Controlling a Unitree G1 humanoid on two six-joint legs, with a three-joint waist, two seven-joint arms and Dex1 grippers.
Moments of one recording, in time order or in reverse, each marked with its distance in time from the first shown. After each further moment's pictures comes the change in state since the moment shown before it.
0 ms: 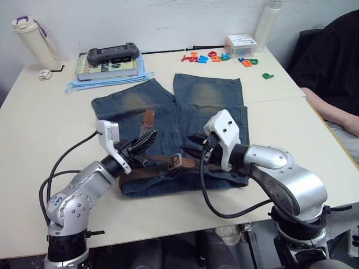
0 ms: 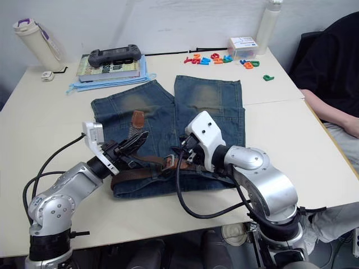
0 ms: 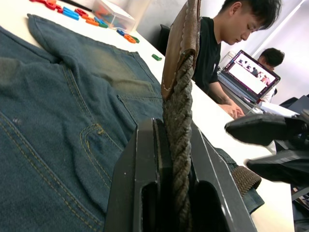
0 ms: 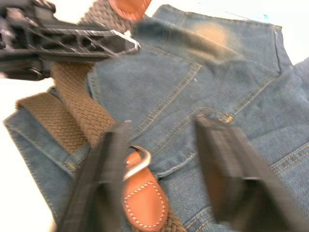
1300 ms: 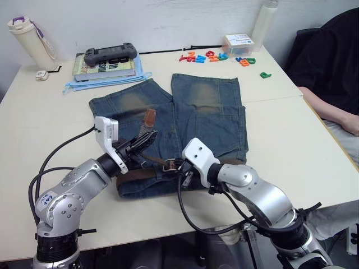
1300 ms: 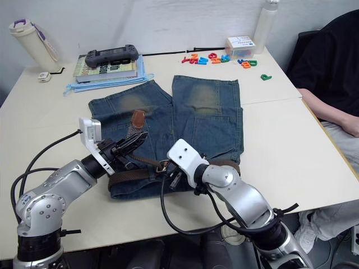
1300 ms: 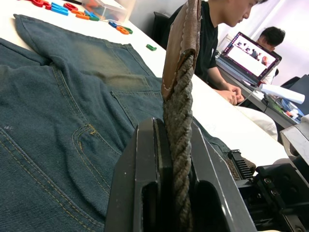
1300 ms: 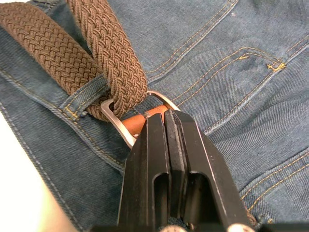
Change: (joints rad) left arm -0.012 0.093 0.017 -0.045 -0.065 0.060 0.035; right arm 0.038 0.034 0.338 0.125 -0.109 -0.138 -0.193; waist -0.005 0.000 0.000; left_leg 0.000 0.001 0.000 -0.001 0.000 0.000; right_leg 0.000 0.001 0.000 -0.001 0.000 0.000
